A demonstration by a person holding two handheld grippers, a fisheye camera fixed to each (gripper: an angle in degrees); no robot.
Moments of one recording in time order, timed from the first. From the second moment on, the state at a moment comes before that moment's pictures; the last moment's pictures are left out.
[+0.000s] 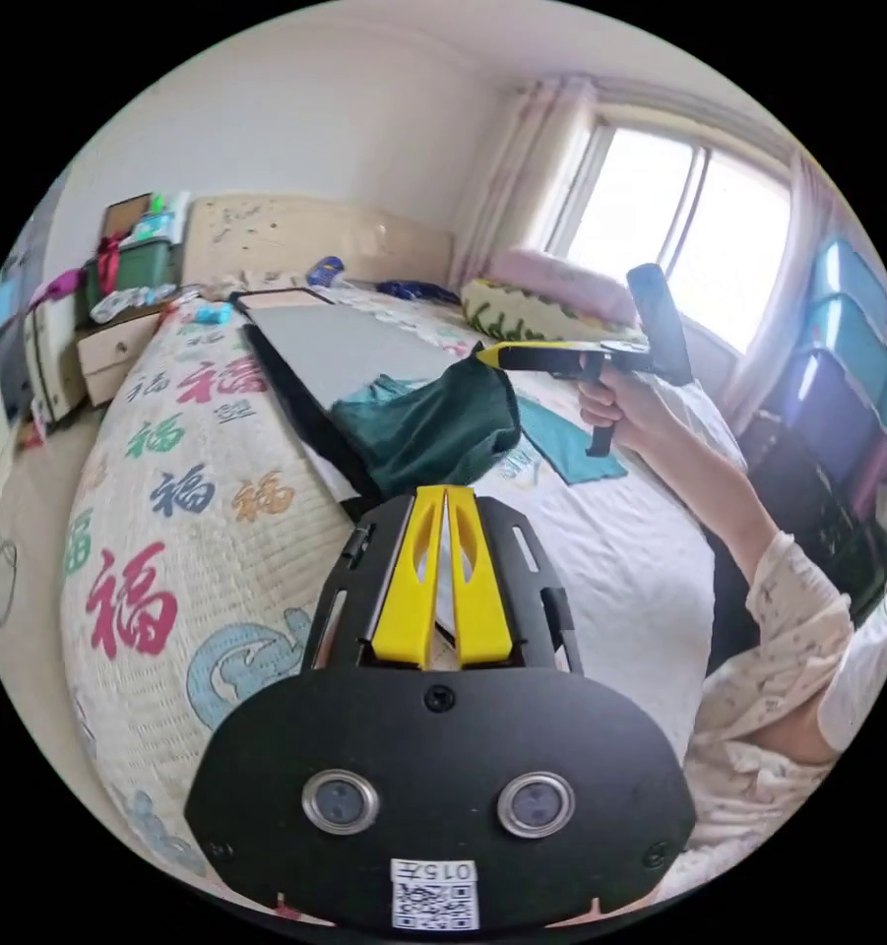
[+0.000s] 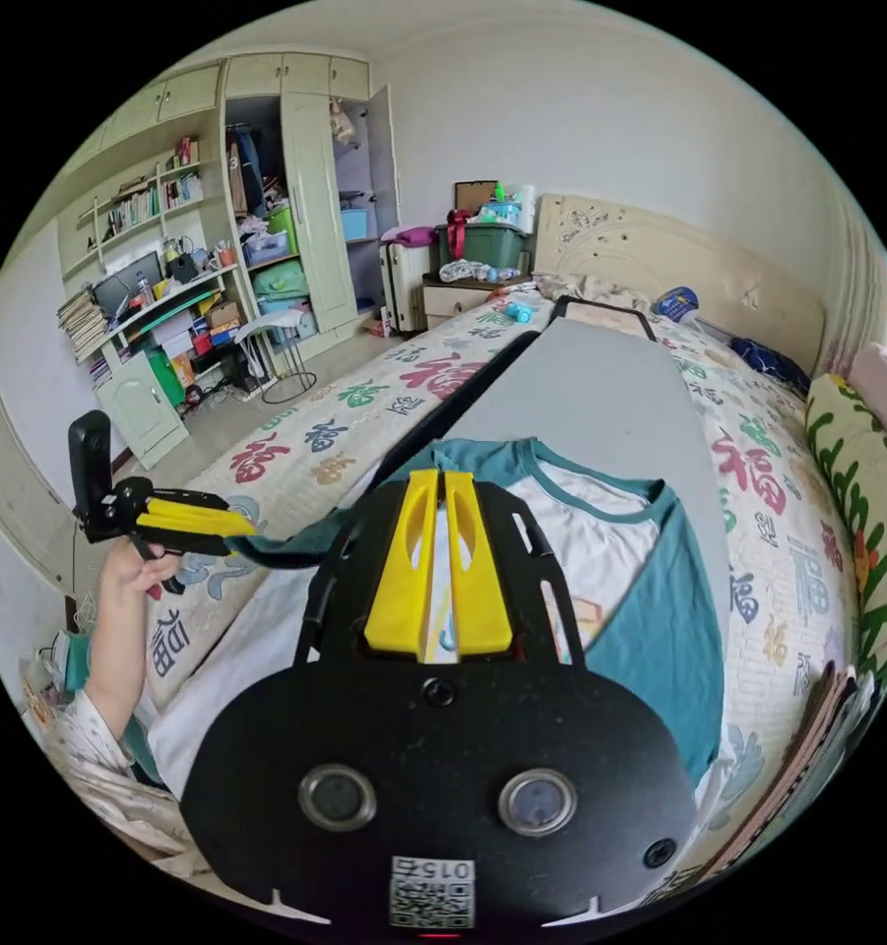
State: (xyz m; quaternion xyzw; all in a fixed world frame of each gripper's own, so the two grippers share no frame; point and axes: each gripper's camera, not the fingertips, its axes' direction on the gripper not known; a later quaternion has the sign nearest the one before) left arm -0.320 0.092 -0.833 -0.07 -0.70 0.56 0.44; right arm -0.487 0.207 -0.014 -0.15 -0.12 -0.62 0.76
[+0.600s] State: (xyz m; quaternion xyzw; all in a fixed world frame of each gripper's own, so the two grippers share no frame) left arm -0.289 0.105 -0.576 -0.19 -0.74 0.59 0.25; right arm -0.348 0.092 -0.041 -0.19 -0.16 -0.56 0.79
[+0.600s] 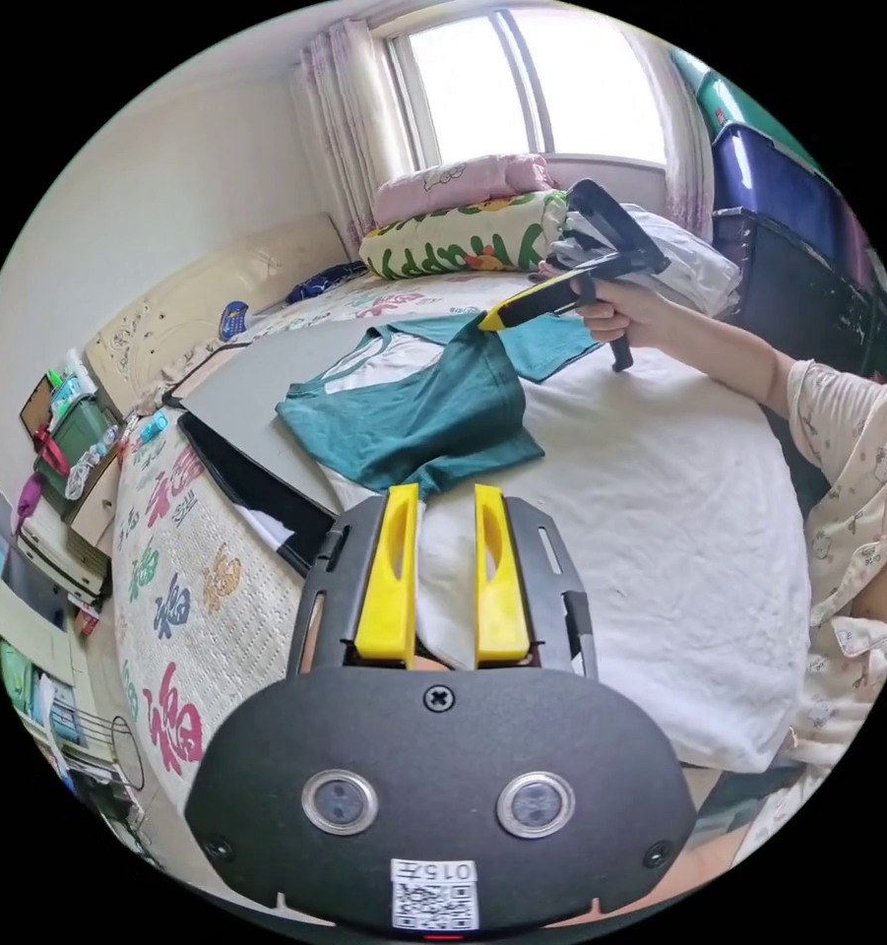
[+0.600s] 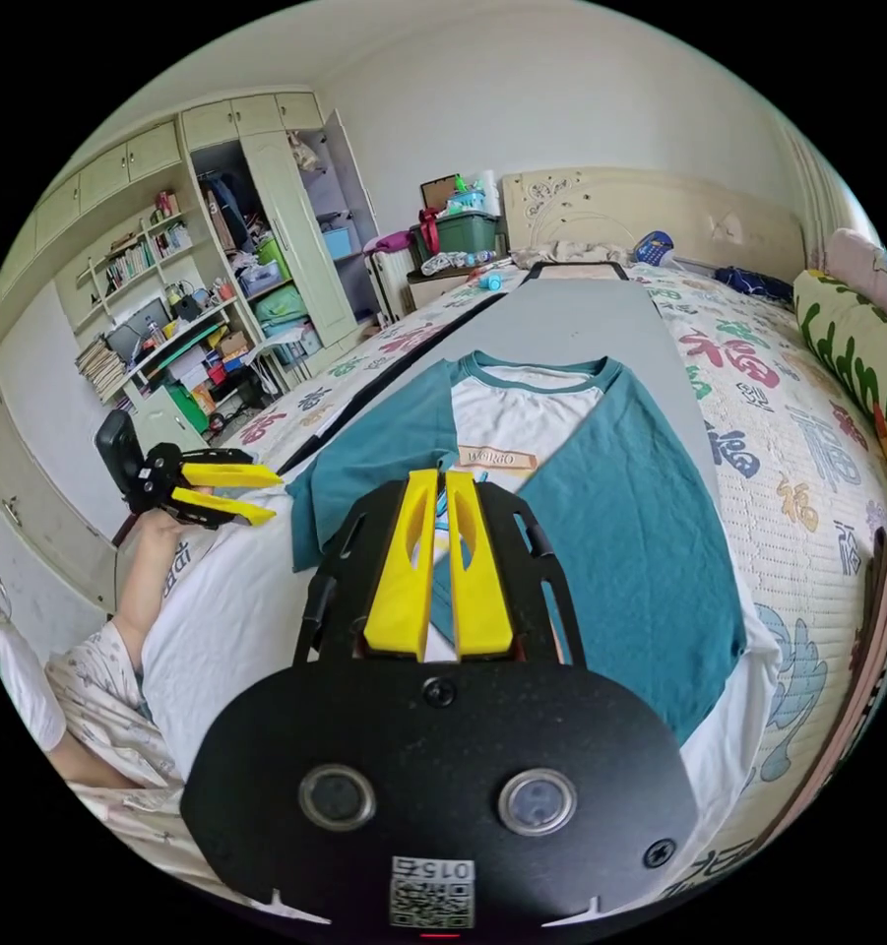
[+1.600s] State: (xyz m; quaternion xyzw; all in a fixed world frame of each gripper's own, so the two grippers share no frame) left arm -0.116 -0.027 -0.373 -0.39 -0.69 0.54 0.29; right arm -0.334 0.046 -0.070 -0.20 -0.13 -0.58 0.78
